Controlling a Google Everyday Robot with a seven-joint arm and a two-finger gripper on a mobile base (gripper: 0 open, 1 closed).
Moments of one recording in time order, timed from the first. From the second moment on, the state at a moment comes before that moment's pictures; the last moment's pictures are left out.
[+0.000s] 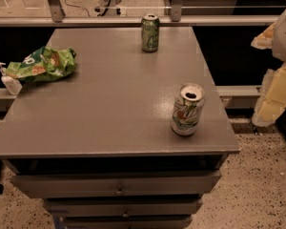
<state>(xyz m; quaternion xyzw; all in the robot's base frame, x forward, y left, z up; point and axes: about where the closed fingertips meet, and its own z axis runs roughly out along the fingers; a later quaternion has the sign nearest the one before) 0.438 -0.217 0.976 -0.60 0.78 -0.03 0.16</state>
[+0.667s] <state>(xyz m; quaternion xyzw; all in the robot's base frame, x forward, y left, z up) 0.461 -0.193 0.983 -0.61 0.77 -0.02 0.20</state>
